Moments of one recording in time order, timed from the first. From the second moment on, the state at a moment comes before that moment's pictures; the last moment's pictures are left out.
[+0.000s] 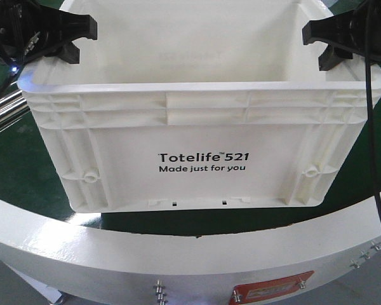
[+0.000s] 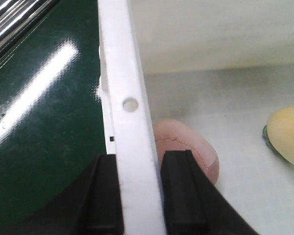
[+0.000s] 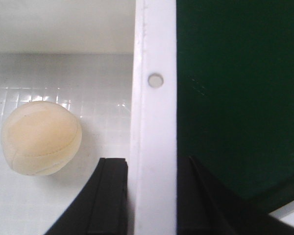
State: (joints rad) left arm -0.38 1.44 -1.53 0.11 1.07 -0.40; right arm 0.22 1.49 -1.57 -0.03 1.17 0.20
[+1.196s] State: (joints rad) left arm -0.38 1.44 -1.53 0.11 1.07 -0.40; right arm 0.22 1.49 -1.57 -0.03 1.18 0.20
